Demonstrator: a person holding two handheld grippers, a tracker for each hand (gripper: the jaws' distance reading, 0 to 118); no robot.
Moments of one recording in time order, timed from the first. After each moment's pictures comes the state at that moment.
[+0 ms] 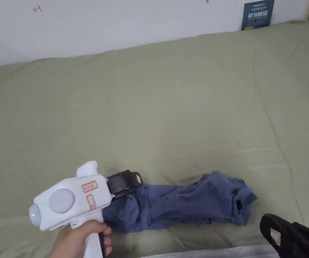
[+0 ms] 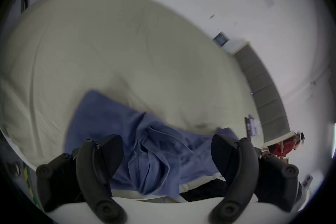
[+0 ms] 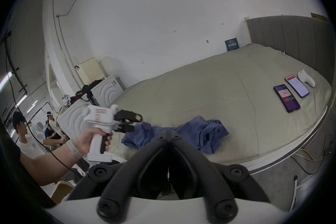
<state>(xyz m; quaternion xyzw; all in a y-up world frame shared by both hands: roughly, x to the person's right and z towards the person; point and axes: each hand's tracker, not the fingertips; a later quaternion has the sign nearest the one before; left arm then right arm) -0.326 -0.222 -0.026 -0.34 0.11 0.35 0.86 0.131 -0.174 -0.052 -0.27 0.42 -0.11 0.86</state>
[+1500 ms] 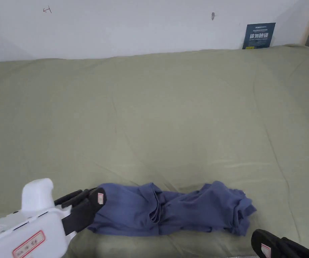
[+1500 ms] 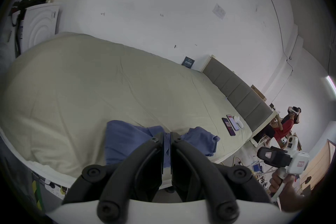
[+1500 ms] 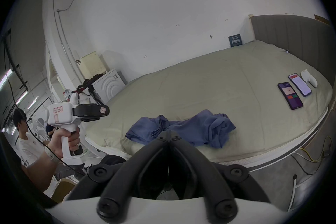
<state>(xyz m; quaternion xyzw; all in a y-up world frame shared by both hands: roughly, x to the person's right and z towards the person) -0.313 -0.156 0.100 -0.24 0.07 0.26 0.93 0.109 -0.172 -0.039 -0.29 0.43 -0.09 0.85</state>
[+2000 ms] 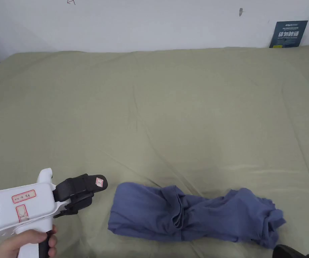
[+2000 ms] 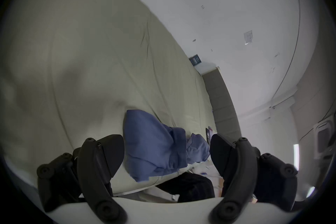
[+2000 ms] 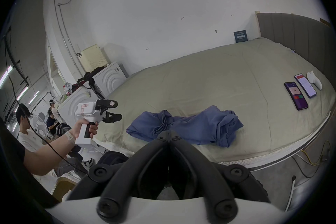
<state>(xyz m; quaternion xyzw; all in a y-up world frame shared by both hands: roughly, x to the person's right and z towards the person) -0.501 -0.279 0.055 -0.29 -0.02 0.52 0.80 0.085 -0.176 -0.045 -0.31 0.43 -0.07 0.84</state>
